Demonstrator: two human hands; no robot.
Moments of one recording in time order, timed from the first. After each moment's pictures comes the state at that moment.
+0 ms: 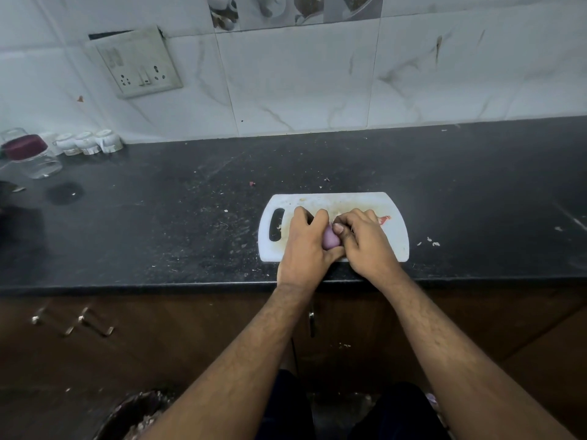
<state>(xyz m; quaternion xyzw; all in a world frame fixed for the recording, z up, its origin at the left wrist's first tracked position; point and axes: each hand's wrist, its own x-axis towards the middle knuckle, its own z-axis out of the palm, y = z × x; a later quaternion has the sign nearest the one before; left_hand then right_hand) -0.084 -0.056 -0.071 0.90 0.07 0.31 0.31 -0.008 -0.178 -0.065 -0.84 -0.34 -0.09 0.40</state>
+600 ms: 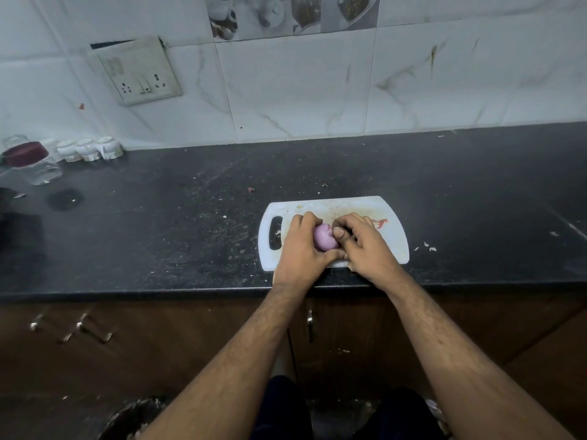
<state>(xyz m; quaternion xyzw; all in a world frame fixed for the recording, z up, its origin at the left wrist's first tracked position) -0.079 -0.046 -0.069 0.87 0.09 0.25 0.40 -0.002 -0.182 -0.063 -0.81 -0.35 0.00 0.48</state>
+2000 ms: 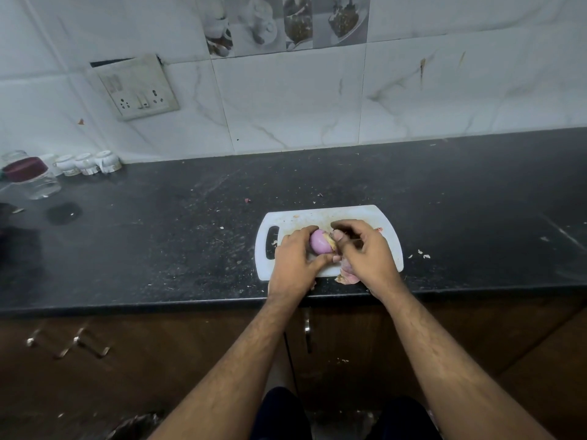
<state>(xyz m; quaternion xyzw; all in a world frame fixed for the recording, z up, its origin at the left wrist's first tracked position) -0.080 -0.042 -0.069 0.88 0.09 0.24 0.41 -0.006 -0.187 -0.062 -0.75 -0.27 -0.03 0.60</state>
